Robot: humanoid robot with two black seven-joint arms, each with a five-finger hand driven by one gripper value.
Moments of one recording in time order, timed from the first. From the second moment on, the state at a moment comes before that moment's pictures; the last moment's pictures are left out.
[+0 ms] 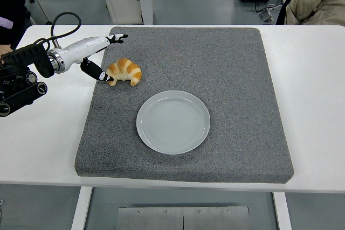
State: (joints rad) left arm -1.13 0.53 -0.01 -0.89 1.17 0.12 -0.27; right arm -0.09 0.00 0.02 0.13 -0.11 0.03 0.41
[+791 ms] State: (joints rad) left arm -1.12 0.41 0.02 -0.76 1.17 0.13 -0.27; right arm -0.09 0.00 0.02 0.13 -0.11 0.03 0.41
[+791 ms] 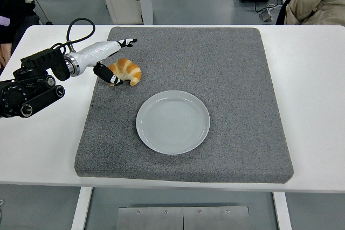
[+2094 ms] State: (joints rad) left arm -1.13 0.40 0.03 -0.74 1.11 0.13 -0.29; right arm -0.09 0.00 0.02 0.13 -0.11 0.03 0.41
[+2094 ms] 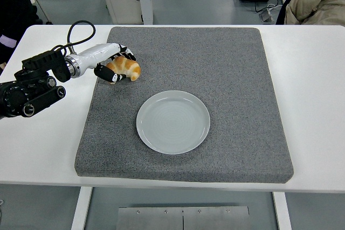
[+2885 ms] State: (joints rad) left arm -1.30 0.55 0.00 -0.86 1.05 0.05 -0.36; right arm -0.09 0.00 0.02 0.13 -0.11 0.03 0.41
